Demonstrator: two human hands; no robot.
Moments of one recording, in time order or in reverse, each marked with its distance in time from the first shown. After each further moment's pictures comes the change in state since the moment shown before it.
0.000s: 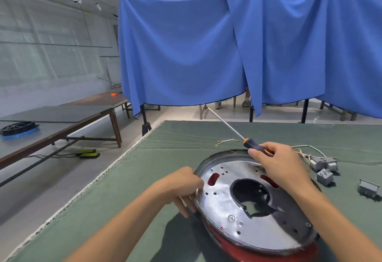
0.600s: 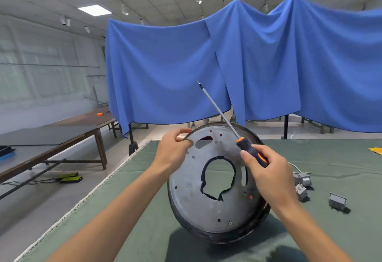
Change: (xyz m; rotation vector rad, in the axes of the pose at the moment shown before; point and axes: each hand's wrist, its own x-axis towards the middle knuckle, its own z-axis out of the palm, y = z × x) left_hand -0.002 0.083 -0.023 -0.287 0.577 0.553; right_hand -0.015 -0.009 -0.025 0.198 0.287 -0.186
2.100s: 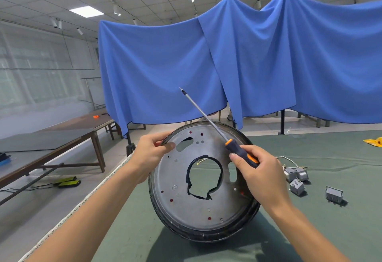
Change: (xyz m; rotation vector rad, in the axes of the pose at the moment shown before) left_hand 0.007 -0.019 -0.035 -0.173 -0.140 0.077; right_hand -0.004 0.000 0.008 0.002 0.007 -0.060
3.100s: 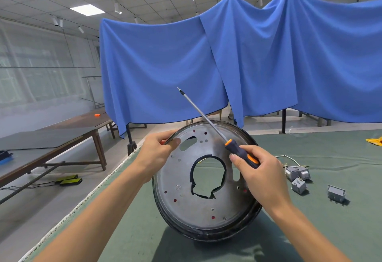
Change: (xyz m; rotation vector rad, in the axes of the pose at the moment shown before) left_hand -0.007 0.006 0.009 0.113 0.023 0.015; right_hand -0.005 0.001 0.003 0.023 -0.012 -0.010
